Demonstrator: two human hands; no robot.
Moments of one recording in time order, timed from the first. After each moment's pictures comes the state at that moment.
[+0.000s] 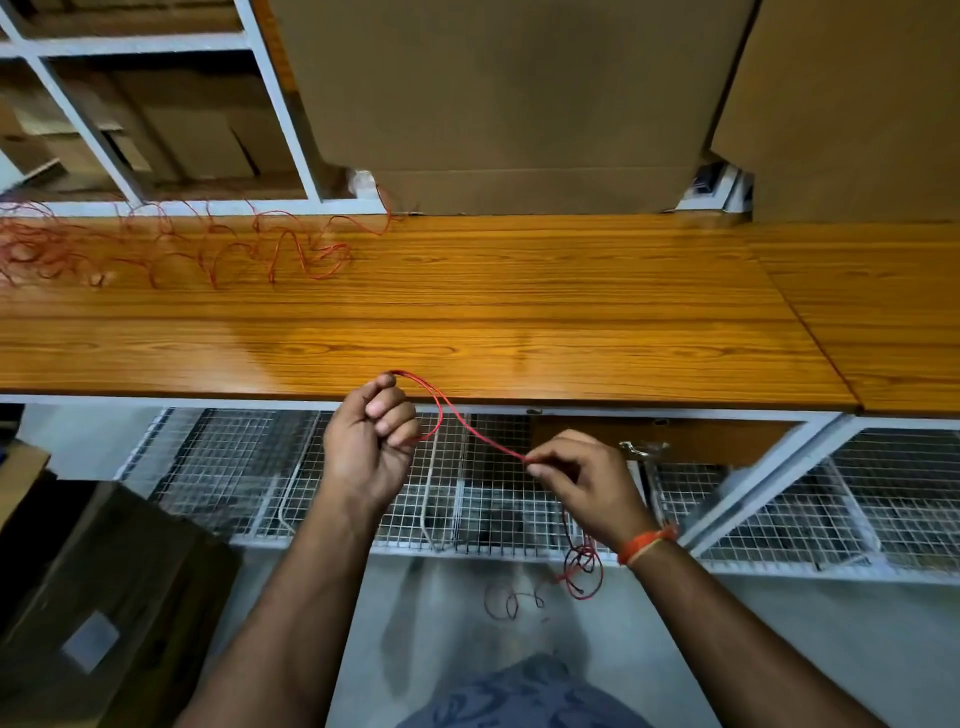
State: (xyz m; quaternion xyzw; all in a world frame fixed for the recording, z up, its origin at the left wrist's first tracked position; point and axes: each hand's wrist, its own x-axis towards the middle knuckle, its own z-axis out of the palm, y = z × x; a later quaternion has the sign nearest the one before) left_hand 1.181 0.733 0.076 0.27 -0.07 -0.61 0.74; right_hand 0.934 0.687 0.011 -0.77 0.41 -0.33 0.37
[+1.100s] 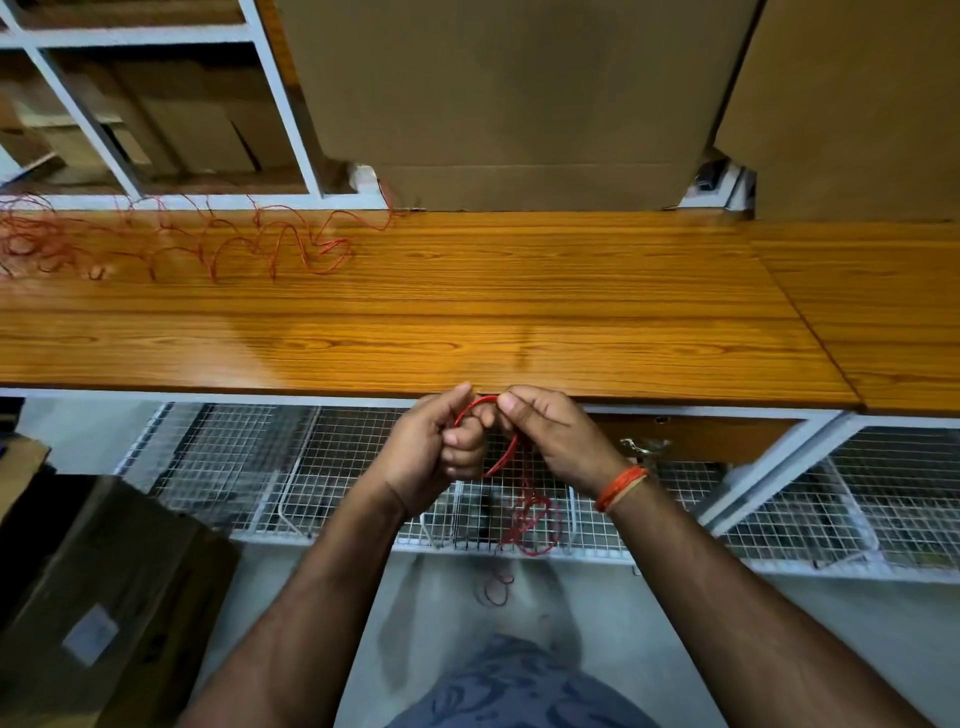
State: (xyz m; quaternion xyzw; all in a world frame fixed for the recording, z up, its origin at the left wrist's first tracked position) left_hand 1.142 0.736 0.085 0.38 -0.31 -0.70 0.52; right_hand 0.978 0.669 0.062 -0.73 0.31 -0.29 0.54
